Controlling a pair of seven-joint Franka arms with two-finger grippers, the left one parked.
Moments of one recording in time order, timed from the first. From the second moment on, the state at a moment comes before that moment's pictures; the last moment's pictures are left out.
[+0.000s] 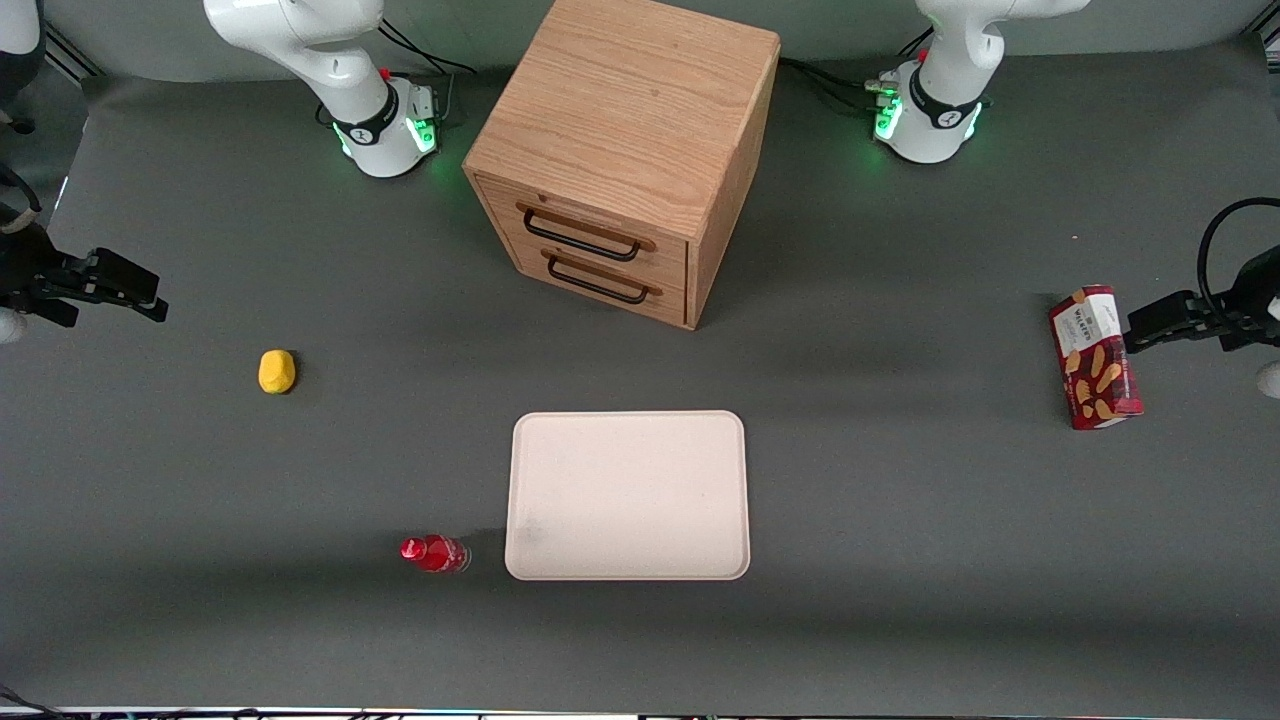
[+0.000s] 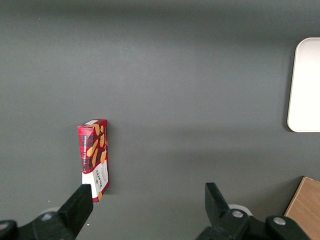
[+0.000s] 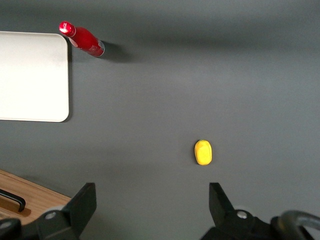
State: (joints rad) arm 0.11 0.07 -0.11 -1.46 -0.01 1.55 -0.03
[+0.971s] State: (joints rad) arm 0.10 0.07 -0.11 -1.46 0.01 1.55 -0.03
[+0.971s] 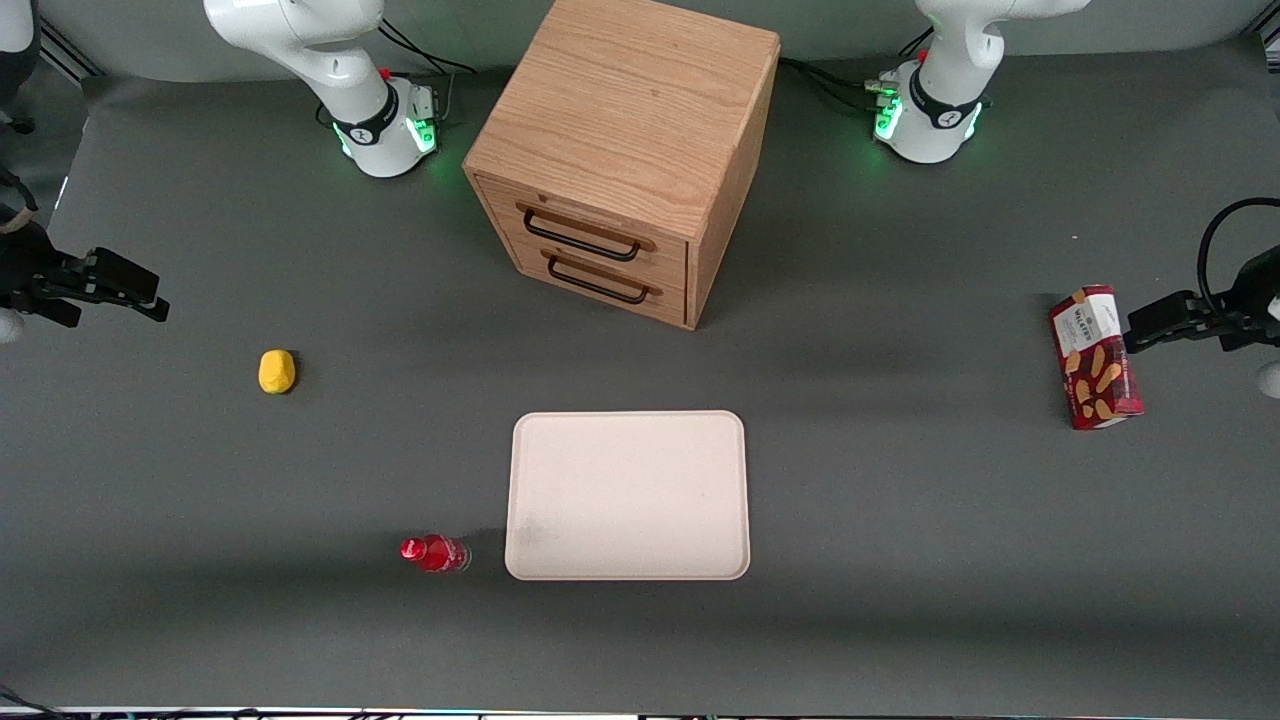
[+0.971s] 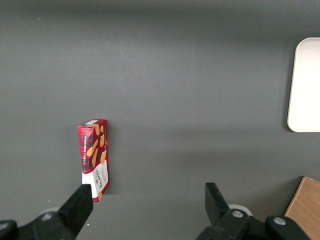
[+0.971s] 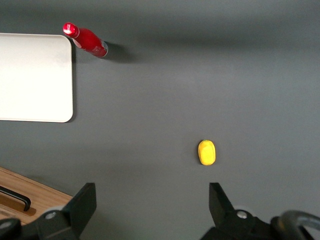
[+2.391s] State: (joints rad) arm 0.12 0.35 0.16 -1.14 -0.01 1.55 0.28
